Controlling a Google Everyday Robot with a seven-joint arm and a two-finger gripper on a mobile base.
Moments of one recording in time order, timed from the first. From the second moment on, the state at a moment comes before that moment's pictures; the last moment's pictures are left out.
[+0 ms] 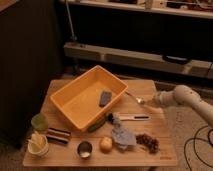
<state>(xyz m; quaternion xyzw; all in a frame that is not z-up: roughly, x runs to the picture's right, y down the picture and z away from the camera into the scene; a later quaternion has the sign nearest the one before) 0.275 0.086 0.897 -0.25 0.00 0.89 0.37</state>
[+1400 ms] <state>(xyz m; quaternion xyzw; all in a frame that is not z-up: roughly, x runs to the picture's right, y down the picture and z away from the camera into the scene) 0.268 -0.053 0.707 -0.10 -0.08 0.84 0.52</state>
